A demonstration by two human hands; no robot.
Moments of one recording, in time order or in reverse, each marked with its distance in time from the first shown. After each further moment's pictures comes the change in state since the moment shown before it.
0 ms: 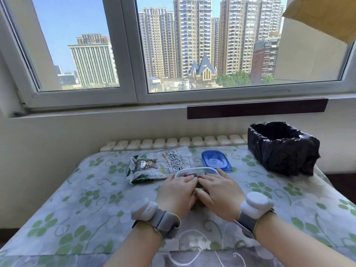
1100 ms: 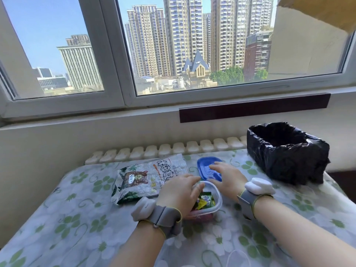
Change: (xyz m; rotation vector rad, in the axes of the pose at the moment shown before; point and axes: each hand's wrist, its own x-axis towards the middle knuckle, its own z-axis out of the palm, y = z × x) left_hand 0.070 -0.004 0.003 -0.191 -0.129 -0.091; right_hand 0.068 0.085 0.010 0.231 -0.001 0.344
